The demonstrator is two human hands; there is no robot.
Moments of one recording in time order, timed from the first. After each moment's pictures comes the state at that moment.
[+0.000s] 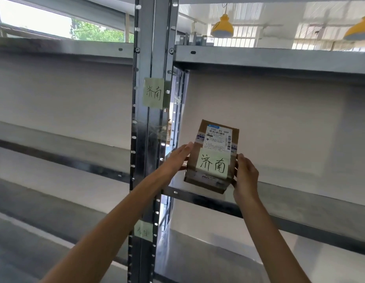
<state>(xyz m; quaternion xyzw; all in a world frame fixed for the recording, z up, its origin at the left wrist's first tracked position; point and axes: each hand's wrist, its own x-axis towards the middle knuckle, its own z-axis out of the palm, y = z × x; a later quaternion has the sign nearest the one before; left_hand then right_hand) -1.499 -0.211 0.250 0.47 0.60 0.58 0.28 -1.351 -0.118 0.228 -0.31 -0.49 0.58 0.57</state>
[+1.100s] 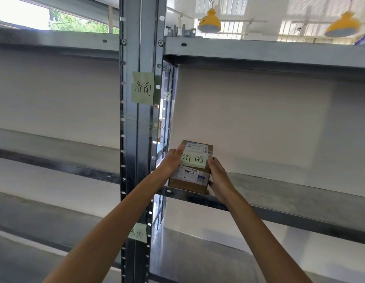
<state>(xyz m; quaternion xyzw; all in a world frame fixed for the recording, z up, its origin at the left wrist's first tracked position) -1.523 -0.163 0.219 0.44 0.64 0.57 0.27 -1.379 -0.115 0.206 -0.30 -0.63 0.60 0.38</state>
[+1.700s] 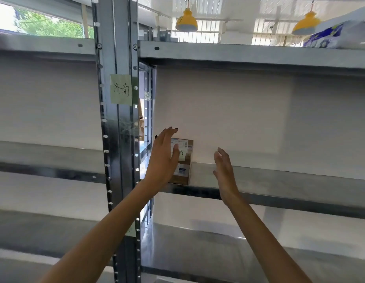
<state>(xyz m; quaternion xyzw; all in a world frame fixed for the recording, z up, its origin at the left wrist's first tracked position) -1.474 -0.193 0.220 0.58 0.60 0.54 -0.10 -1.309 -0.137 0.208 -0.33 -0.62 0.49 0.51</state>
